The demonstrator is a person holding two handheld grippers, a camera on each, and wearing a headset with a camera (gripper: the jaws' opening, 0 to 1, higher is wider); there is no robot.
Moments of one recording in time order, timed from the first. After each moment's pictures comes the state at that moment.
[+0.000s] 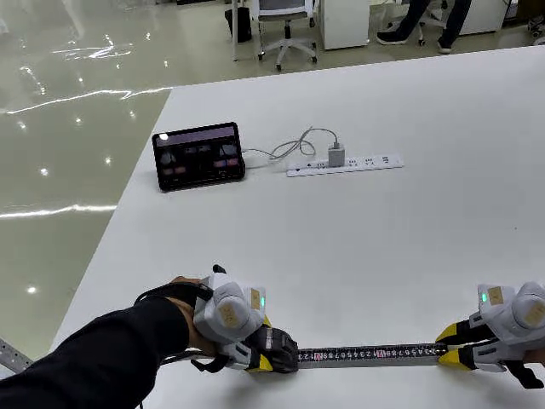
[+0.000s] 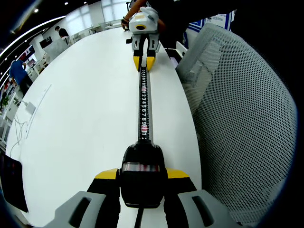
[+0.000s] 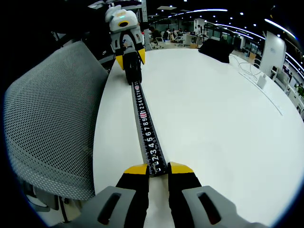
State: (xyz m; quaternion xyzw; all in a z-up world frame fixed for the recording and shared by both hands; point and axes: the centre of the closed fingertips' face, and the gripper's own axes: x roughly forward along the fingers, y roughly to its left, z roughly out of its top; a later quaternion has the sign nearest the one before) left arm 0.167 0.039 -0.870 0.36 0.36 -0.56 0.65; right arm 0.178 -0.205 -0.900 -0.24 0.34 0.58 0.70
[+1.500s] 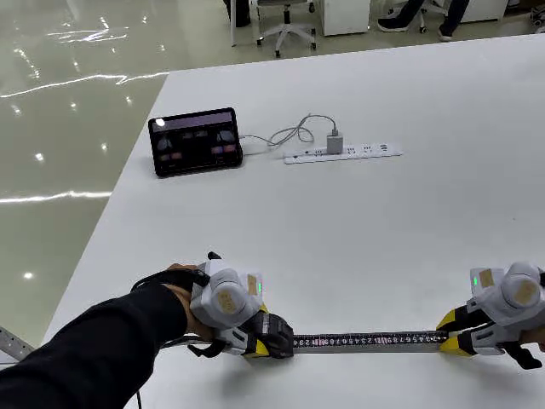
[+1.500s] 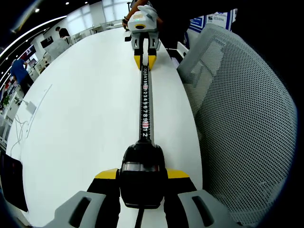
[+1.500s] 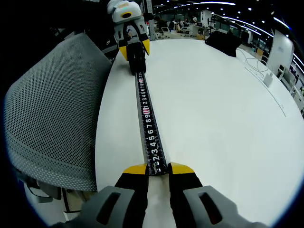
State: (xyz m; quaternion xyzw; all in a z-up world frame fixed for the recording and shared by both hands) left arm 0.169 0.039 -0.871 0.36 0.36 -0.56 0.66; right arm 0.169 -0.206 -0.895 -0.29 0.37 0.59 0.66
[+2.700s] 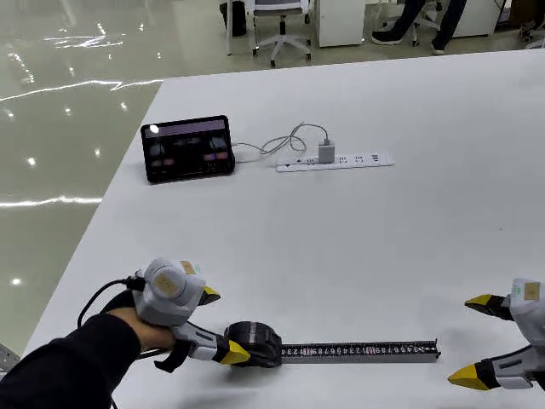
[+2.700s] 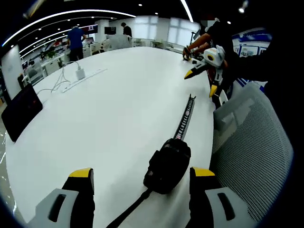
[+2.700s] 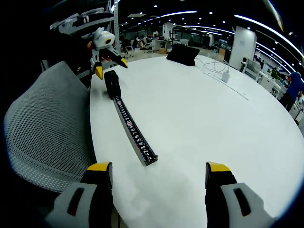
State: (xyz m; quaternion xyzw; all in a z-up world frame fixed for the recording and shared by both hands) left arm 0.199 0.099 -0.845 0.14 0.36 -0.39 0.84; right arm 0.179 -0.258 -0.853 -0.18 0.32 0.45 0.81
